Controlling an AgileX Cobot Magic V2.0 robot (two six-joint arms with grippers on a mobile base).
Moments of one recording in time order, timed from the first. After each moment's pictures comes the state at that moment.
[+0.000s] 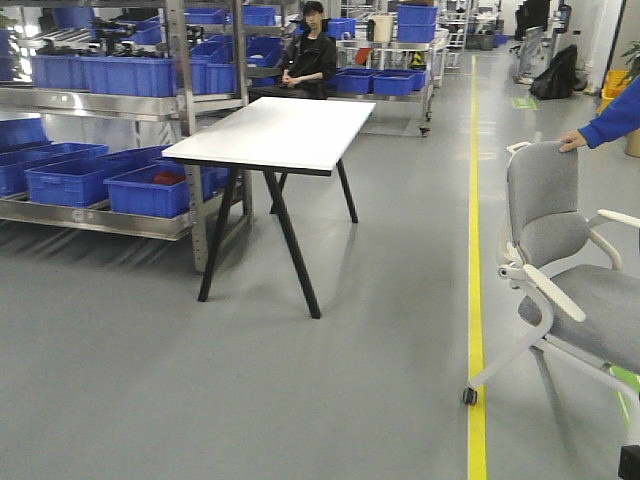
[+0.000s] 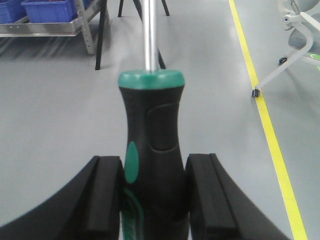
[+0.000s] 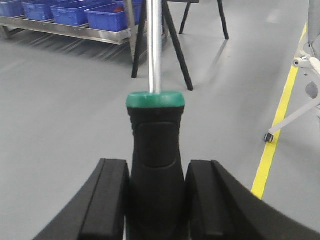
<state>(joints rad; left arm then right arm) -0.02 0.57 -0.61 -0.24 0.56 0.27 0.21 0.58 -0.58 0.09 0.42 0.00</state>
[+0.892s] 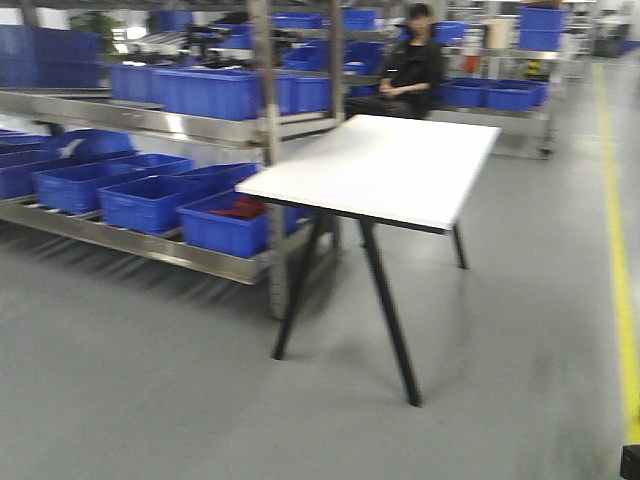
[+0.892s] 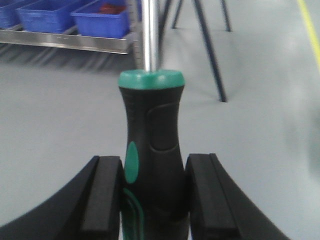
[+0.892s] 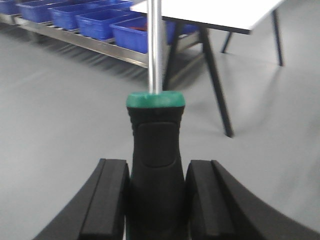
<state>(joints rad) -0.02 0.57 -0.61 -0.24 0.56 0.27 0.21 0.58 -0.58 0.09 0.42 0.00</state>
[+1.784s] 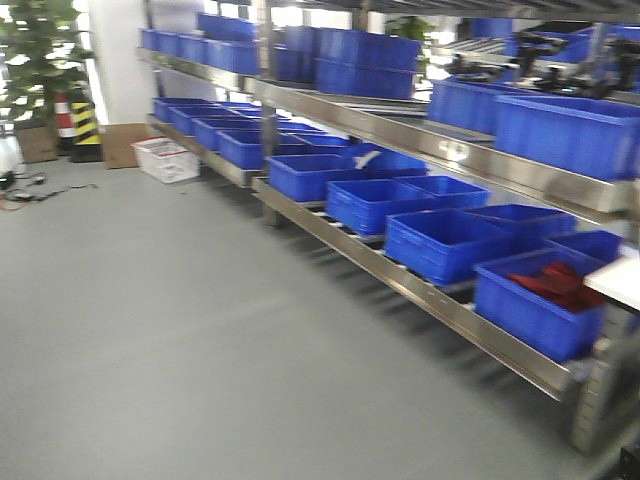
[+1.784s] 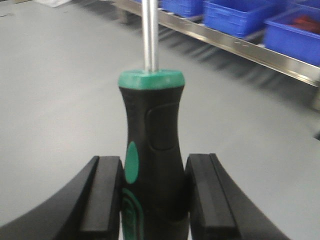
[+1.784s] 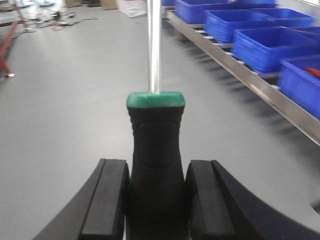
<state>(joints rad) -0.02 0.57 -0.61 -0.24 0.56 0.27 0.21 0.58 -0.58 0.09 0.42 0.00</state>
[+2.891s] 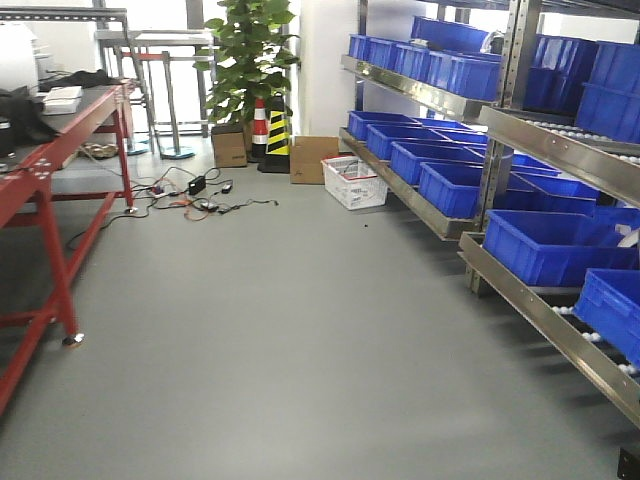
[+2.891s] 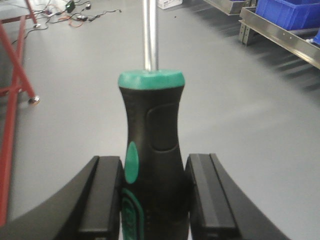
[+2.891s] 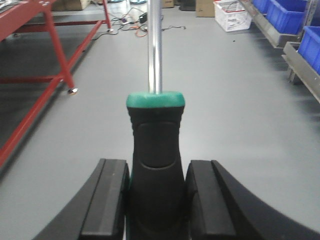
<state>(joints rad) -0.02 0.57 -0.61 -0.24 0.56 0.27 0.21 0.58 -0.58 0.09 0.42 0.00</state>
